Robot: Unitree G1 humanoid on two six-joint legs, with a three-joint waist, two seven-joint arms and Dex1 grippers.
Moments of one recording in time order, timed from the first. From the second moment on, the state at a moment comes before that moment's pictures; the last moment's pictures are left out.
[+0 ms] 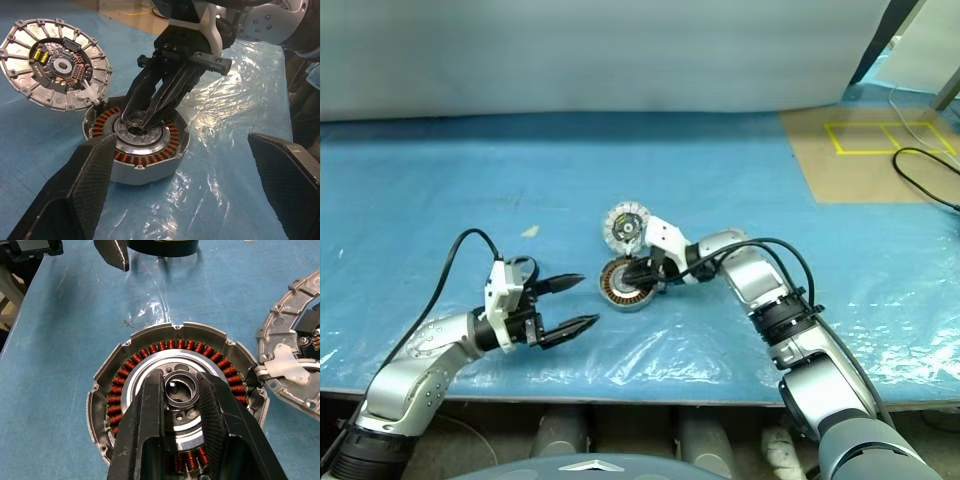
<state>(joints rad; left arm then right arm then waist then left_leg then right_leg) 0.05 0.51 -0.01 -0.30 -0.53 0.28 -0.97 -0.65 -0.42 0.39 0.23 0.13 0.40 1.18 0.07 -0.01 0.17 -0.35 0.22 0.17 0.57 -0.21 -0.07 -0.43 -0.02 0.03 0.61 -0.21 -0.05</state>
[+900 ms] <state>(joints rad) 0.05 0.51 -0.01 -0.30 -0.53 0.28 -0.97 -0.65 -0.41 0.40 0.23 0.12 0.38 1.19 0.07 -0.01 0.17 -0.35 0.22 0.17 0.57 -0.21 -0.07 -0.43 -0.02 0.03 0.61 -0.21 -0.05</state>
